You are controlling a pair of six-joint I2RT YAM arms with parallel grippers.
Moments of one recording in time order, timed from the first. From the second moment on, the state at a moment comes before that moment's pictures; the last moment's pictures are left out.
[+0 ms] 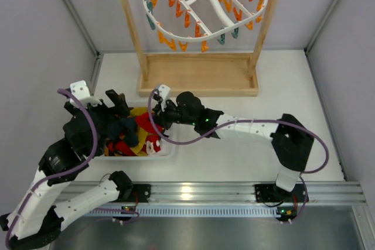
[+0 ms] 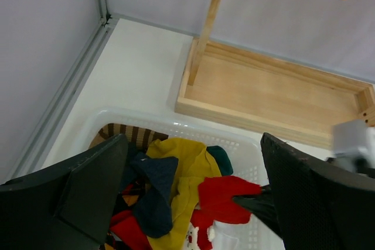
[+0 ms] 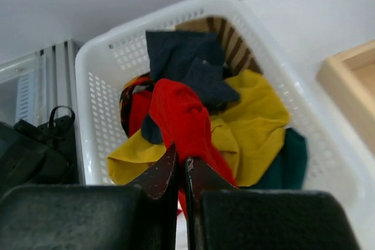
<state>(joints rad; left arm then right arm) -0.80 0.64 1.22 -0.77 -0.90 -0.37 1.07 1.68 1.22 0.29 -0.20 0.09</state>
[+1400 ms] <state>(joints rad) -0.39 0.60 0.92 -0.70 -0.44 -0.31 0.88 1.23 0.94 -0.02 0.33 0.16</state>
